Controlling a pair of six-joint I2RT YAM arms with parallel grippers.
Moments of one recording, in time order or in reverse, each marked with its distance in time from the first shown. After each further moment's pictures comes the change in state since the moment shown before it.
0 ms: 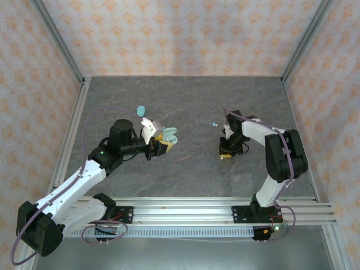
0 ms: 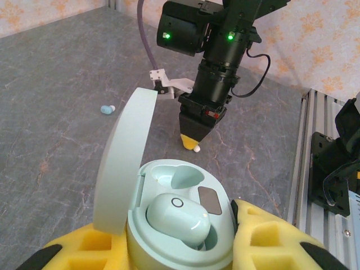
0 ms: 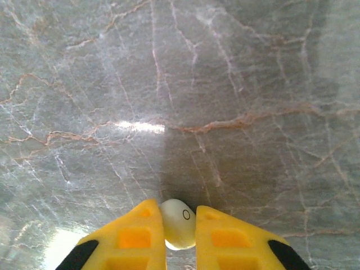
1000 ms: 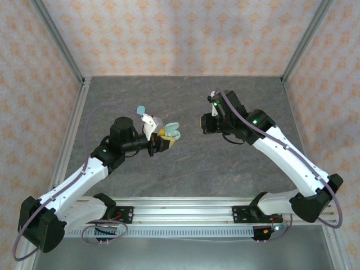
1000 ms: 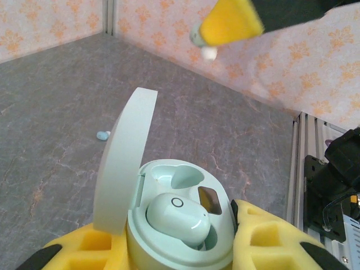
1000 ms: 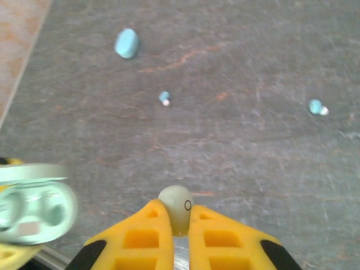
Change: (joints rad) left arm 0.000 0.044 0.005 0.138 0.026 -0.065; right arm 0.491 -0.413 0.483 -0.135 0.364 0.233
